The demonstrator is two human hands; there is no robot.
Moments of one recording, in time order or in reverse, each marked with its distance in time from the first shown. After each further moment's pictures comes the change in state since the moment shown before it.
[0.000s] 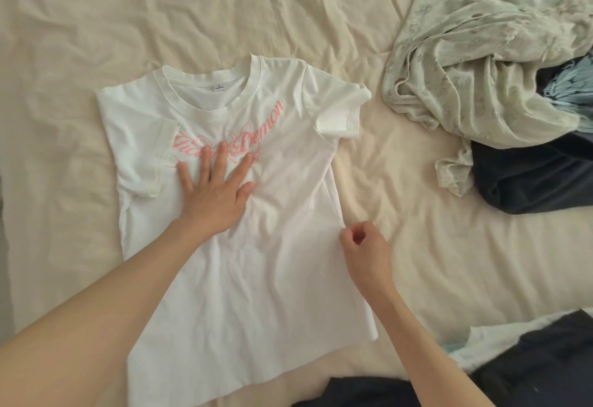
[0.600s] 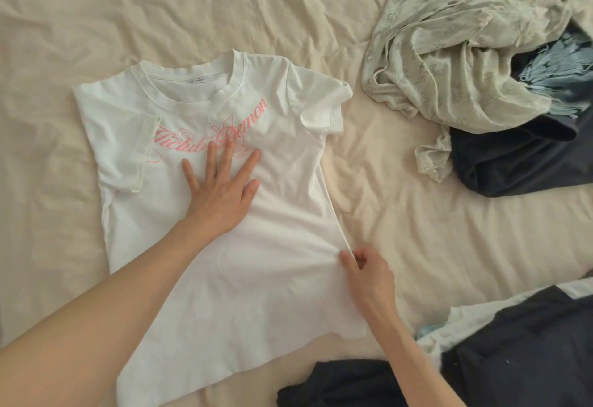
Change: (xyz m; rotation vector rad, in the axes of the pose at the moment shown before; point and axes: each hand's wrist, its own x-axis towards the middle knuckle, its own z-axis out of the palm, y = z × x) left_hand -0.013 0.037 0.000 -0.017 0.102 0.099; right_hand -0.037 0.028 -0.025 -0.061 -0.043 0.165
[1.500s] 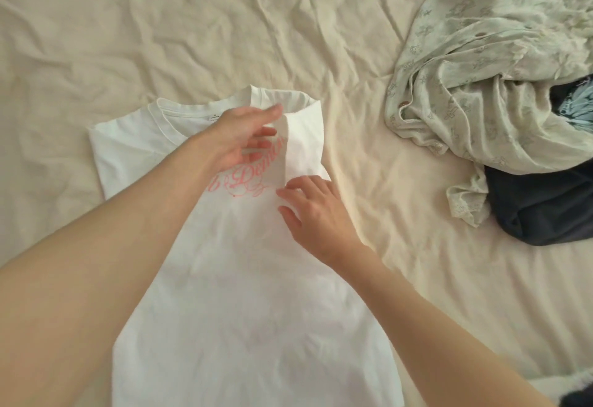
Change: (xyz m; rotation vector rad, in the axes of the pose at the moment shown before) left_hand 0.113 0.007 -0.108 -1.294 -0.268 -0.412; right_hand 0.073 -0.130 0.049 -0.369 0.074 -1.175
